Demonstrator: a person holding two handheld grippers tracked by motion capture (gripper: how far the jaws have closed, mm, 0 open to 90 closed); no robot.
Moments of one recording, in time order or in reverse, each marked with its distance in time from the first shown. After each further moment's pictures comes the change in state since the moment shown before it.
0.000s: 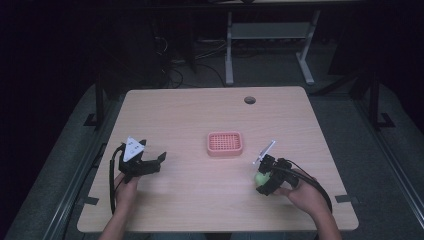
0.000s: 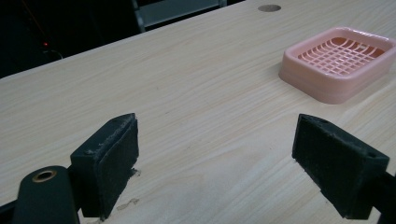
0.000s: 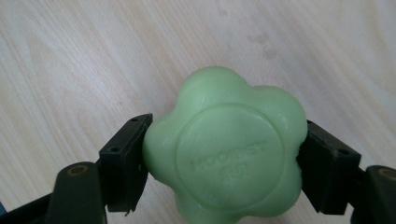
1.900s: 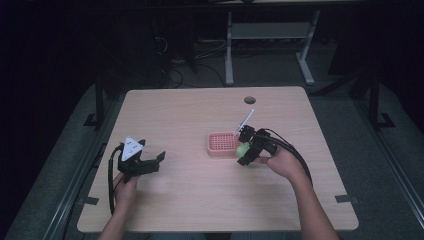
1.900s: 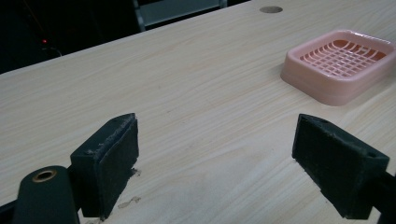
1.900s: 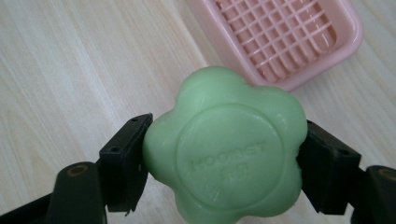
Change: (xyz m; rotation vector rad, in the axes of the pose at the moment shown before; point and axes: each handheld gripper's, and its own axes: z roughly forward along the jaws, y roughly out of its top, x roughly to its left) left arm 0.004 -0.001 0.000 0.002 -0.001 -0.018; right arm -0.033 0.090 -0.012 -0.038 0.026 -0.058
